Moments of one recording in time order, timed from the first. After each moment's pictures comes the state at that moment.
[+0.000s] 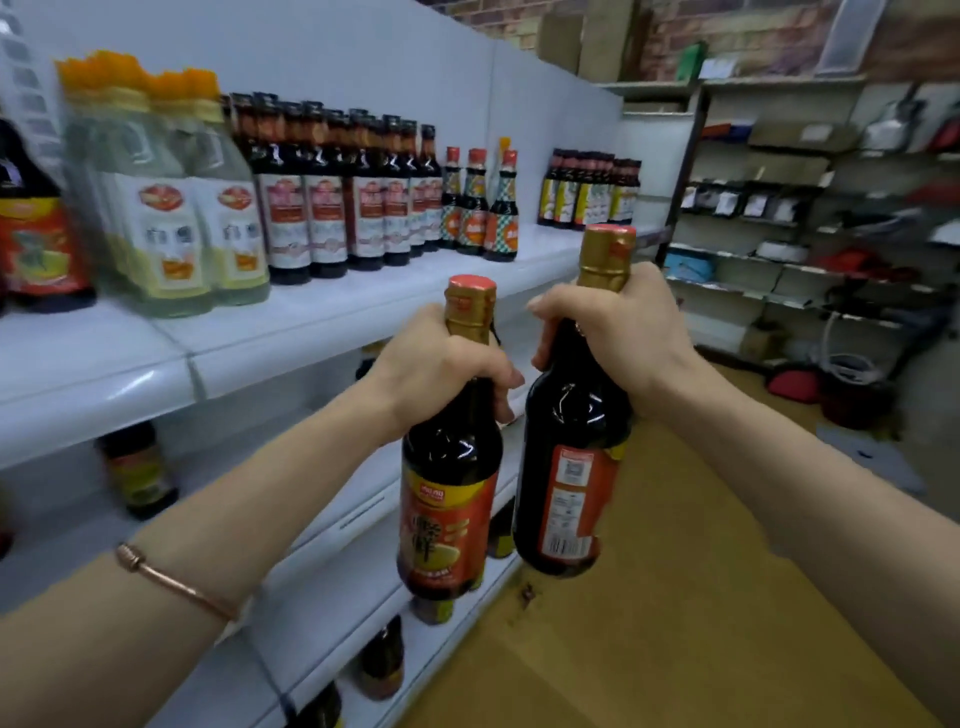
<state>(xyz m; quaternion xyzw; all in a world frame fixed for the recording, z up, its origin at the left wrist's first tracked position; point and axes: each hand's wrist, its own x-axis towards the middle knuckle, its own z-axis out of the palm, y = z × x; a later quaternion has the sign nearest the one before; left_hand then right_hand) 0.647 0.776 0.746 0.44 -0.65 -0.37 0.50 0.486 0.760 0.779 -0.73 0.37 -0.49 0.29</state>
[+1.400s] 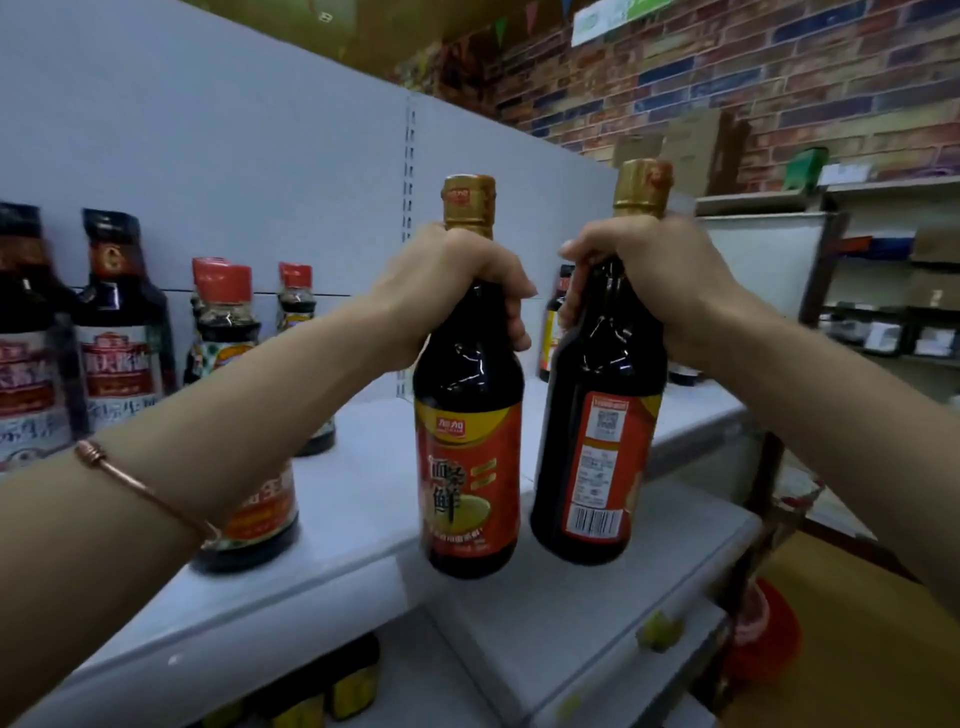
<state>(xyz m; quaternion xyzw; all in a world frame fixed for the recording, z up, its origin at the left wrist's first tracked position) 0.523 0.089 0.885 0.47 -0.59 -0.27 0.60 0.374 0.019 0.900 -0.74 0.20 -0.49 0.41</state>
